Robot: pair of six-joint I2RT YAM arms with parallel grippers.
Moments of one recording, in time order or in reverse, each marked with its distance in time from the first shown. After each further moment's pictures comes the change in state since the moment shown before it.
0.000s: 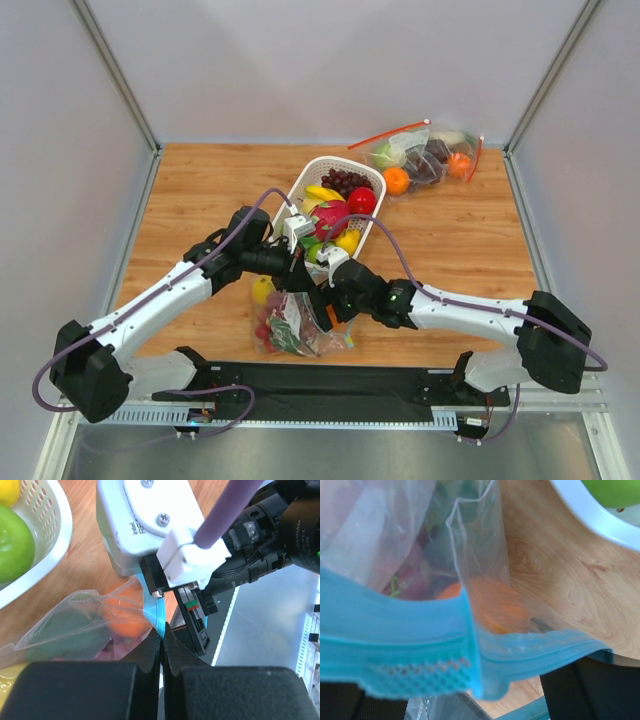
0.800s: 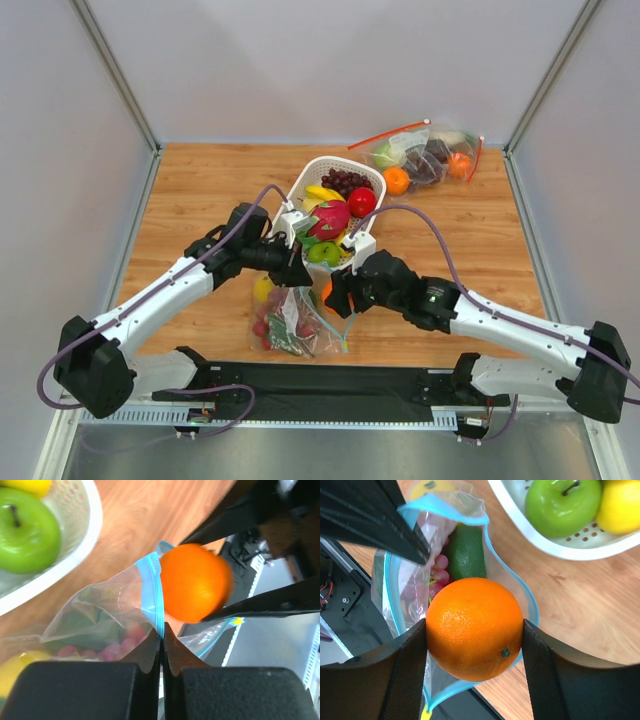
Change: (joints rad) left arm 0.034 0.032 0.010 -0.016 -0.042 0.012; right arm -0.022 -0.244 0.017 -0.098 0.048 -0.013
